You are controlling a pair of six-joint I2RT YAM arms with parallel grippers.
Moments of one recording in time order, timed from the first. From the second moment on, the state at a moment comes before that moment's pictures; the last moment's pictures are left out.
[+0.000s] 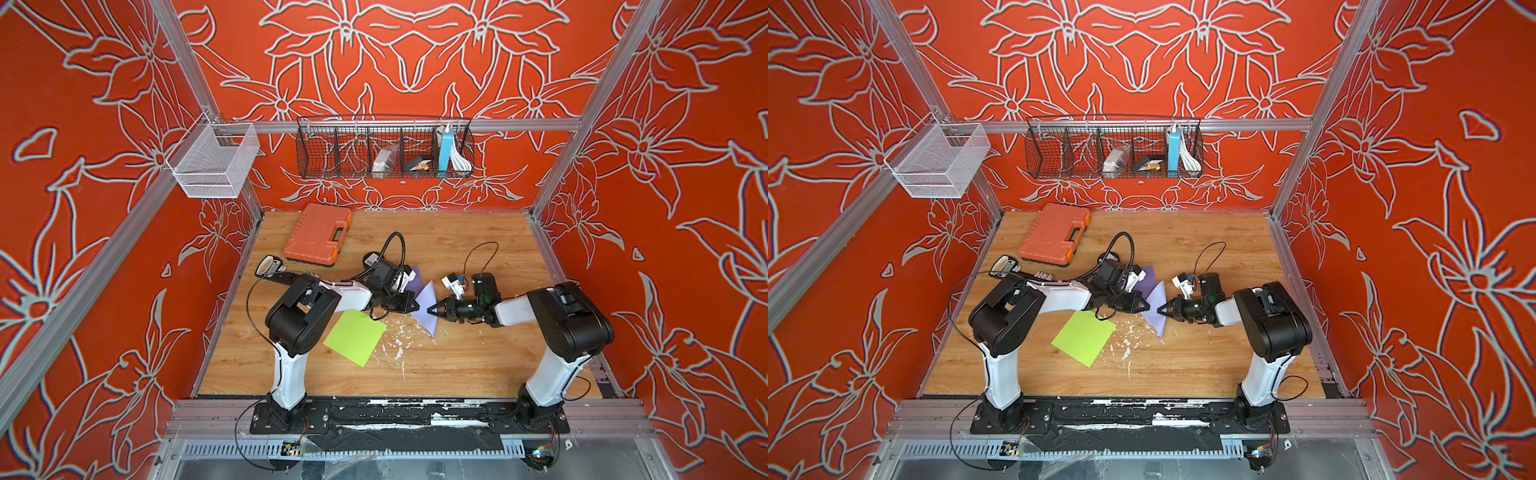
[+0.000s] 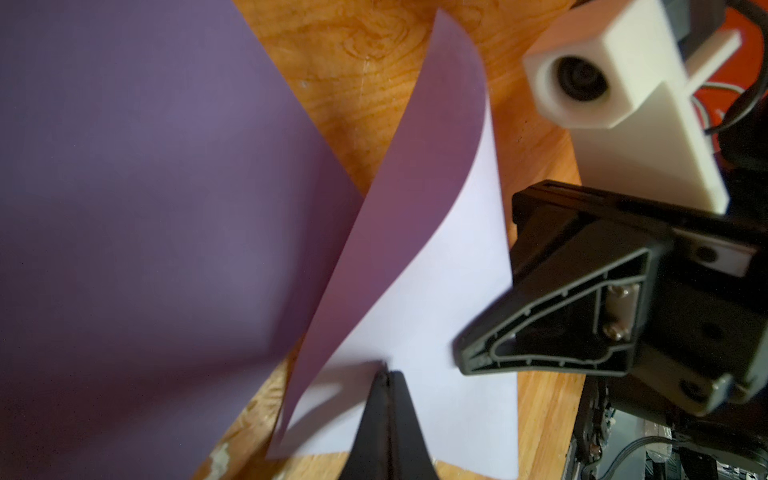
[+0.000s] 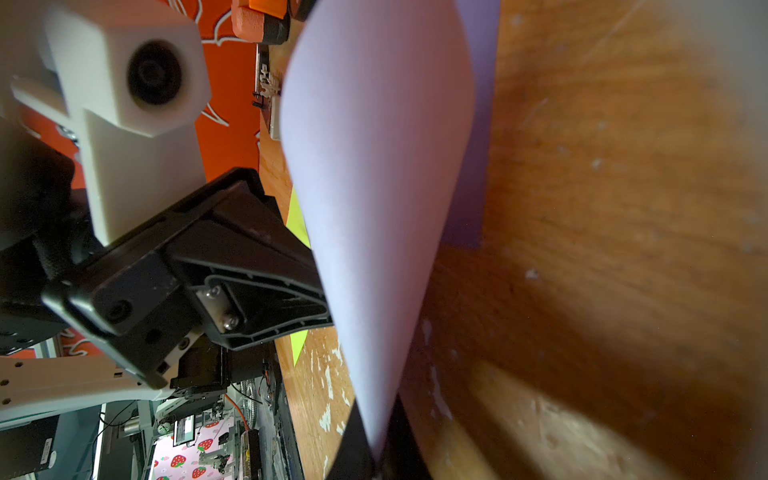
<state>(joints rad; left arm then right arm) -0.58 1.95 1.05 0.02 0.60 -0.45 0.29 1.78 0.58 0.38 -0.97 0.60</state>
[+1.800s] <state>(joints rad) -0.58 2.00 1.11 -0.05 0.59 -0.43 0.39 1.59 0.79 -0.24 -0.67 0.35</state>
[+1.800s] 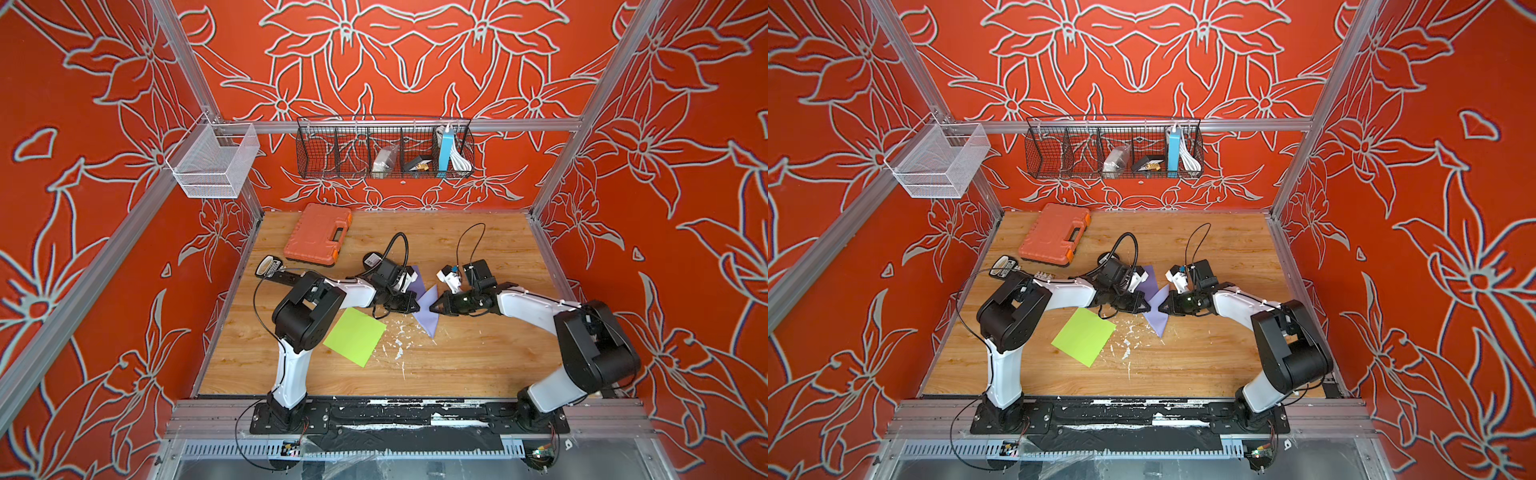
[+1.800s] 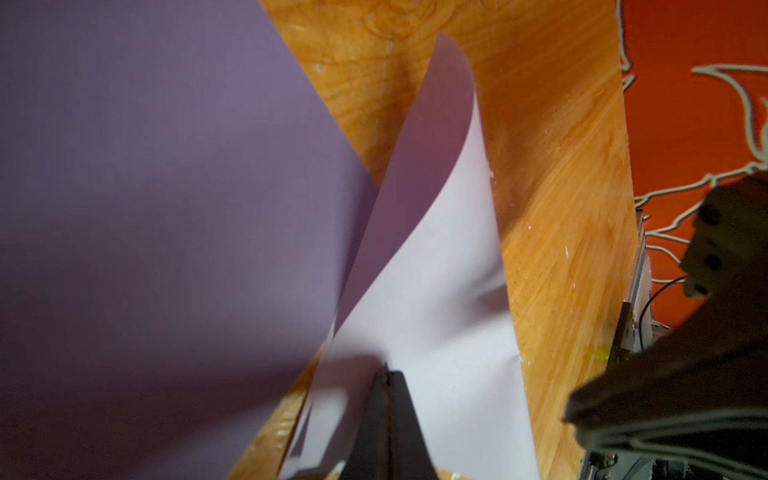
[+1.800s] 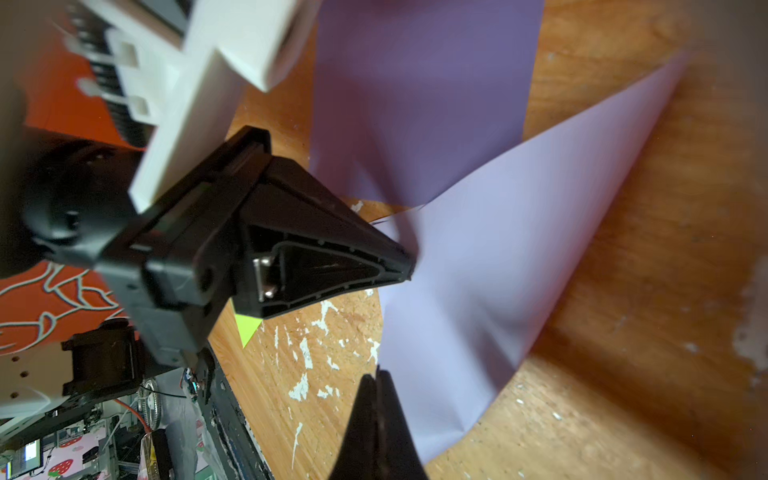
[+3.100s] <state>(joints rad) -0.59 2.00 1.12 -0.07 0.58 -0.42 0.32 1.72 0.81 -0.06 -0.67 0.57</state>
